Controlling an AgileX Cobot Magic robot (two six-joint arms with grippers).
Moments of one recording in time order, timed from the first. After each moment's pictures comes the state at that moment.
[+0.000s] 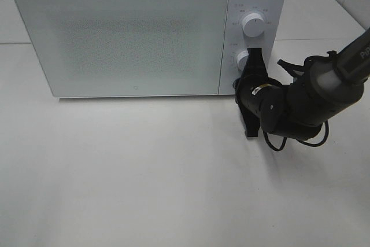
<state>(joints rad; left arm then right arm) 0.03 0.00 -0.51 -0.19 1.04 0.09 0.47 2.14 -0.87 0.61 -0.82 1.33</state>
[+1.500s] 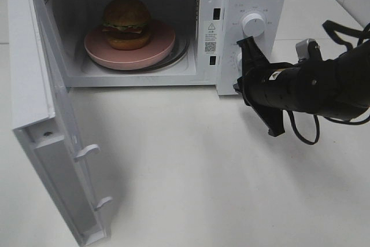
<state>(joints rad) 0.03 0.00 -0.51 -0.19 1.04 0.09 0.47 1.84 -0.75 0.51 -0.47 1.01</state>
